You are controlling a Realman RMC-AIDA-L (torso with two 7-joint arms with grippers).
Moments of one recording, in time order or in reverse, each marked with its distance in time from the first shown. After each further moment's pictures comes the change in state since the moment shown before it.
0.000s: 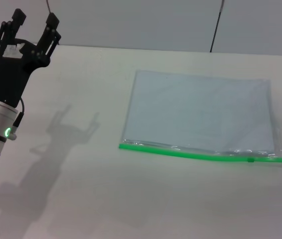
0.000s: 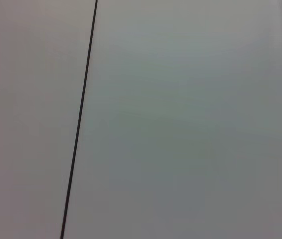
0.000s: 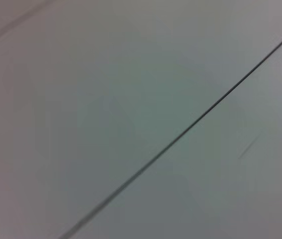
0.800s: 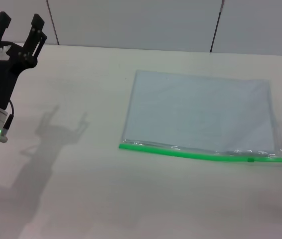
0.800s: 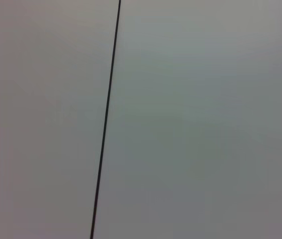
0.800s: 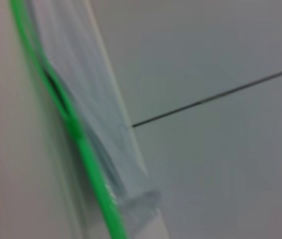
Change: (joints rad) left arm 0.022 0.001 -0.011 0.006 -0.034 0.002 0.000; right arm -0.062 0.006 -0.009 -0.041 0.036 0.313 -0.380
